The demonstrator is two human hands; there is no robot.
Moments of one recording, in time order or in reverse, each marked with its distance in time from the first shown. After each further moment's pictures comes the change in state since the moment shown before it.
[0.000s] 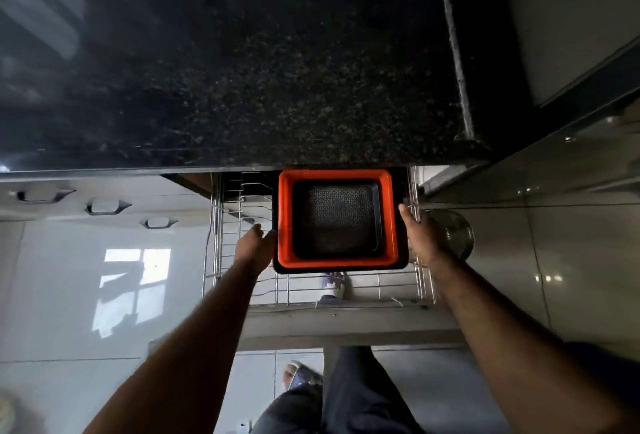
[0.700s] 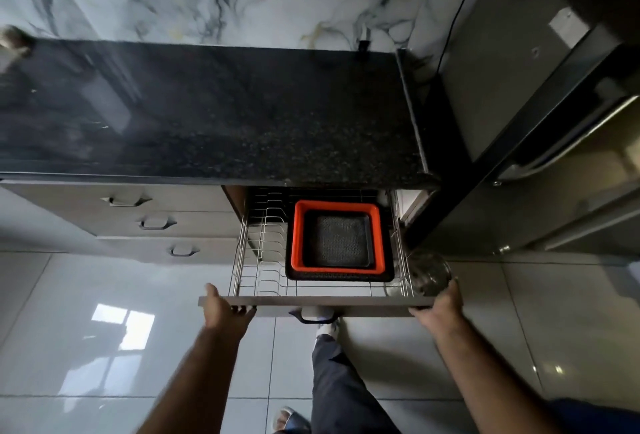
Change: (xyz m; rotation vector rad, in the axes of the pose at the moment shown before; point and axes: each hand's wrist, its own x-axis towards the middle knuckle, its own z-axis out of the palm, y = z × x) left_hand -0.187 -0.120 -0.044 -1.745 -0.010 -0.433; right_hand -0.196 0.075 -0.040 1.422 0.015 0.437
